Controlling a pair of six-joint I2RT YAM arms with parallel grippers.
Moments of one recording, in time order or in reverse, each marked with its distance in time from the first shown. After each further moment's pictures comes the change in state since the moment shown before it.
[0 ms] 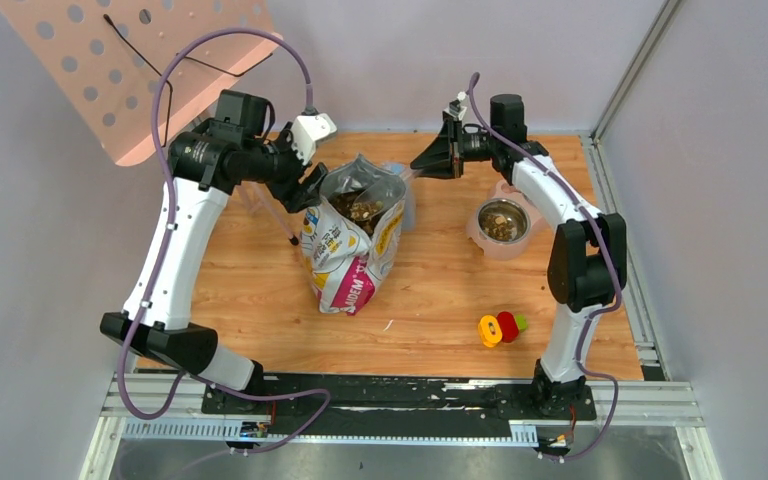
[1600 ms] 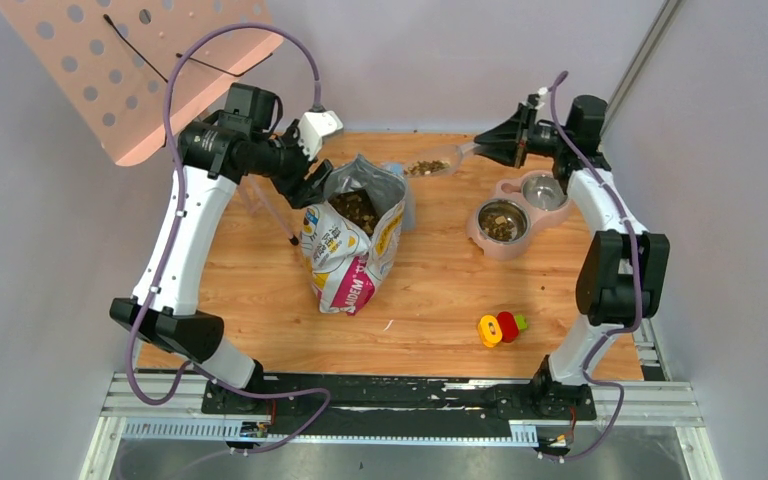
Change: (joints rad) left arm -0.007 0.069 0.066 -0.042 0.003 0.021; right arm -0.276 -0.140 -0.200 0.353 -0.053 0.449
